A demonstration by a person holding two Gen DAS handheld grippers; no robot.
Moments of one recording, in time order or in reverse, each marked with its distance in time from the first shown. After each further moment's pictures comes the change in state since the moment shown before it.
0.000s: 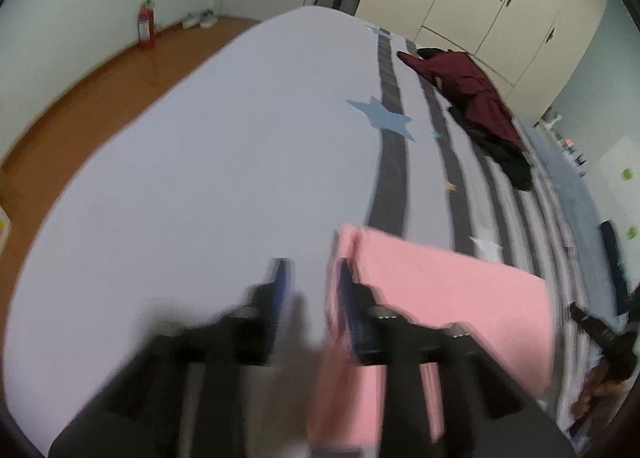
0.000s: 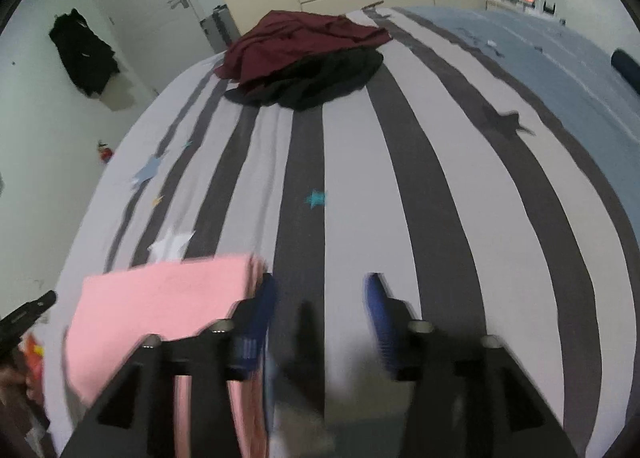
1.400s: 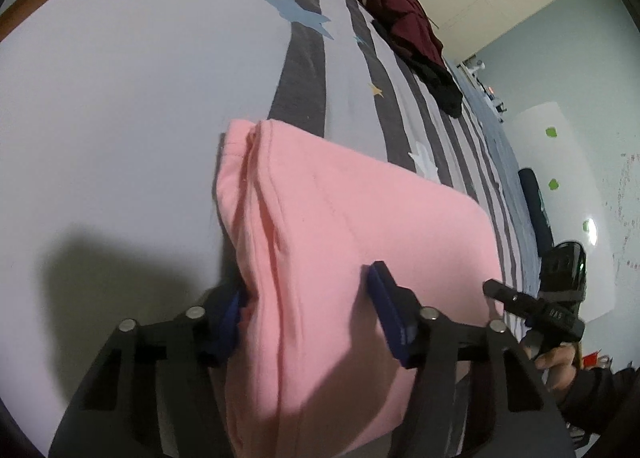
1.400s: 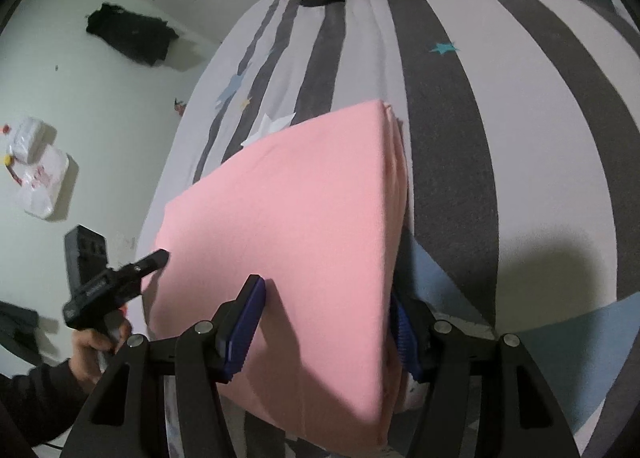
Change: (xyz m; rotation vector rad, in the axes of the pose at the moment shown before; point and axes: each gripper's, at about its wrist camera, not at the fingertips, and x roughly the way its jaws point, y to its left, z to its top) left arm 0.091 -0.026 -0.015 0.068 0.281 -0.365; right arm 0.054 0.032 -0.041 0.066 0.253 0.348
